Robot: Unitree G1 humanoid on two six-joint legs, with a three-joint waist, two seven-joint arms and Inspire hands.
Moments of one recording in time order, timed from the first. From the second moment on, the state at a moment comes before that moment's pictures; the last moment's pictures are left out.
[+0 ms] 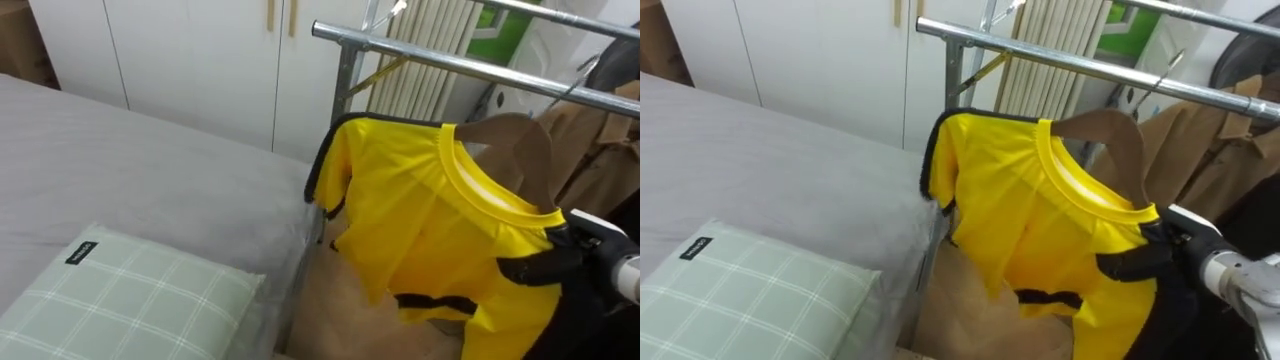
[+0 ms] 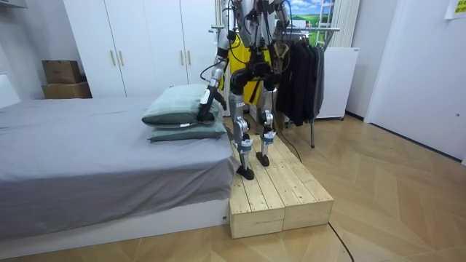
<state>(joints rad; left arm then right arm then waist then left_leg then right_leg) 0.31 0.29 0.30 1.01 0.32 0.30 0.14 -0.40 -0.65 -0.10 0.68 -0.04 0.18 0.53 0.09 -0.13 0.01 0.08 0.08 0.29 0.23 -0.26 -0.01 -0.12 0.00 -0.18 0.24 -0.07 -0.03</state>
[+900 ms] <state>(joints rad) 0.33 0.35 0.25 0.92 0.32 0.26 0.10 -0.53 -0.68 0.06 0.93 -0.10 0.18 0.59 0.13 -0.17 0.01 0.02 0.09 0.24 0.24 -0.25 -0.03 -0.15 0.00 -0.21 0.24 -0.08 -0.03</state>
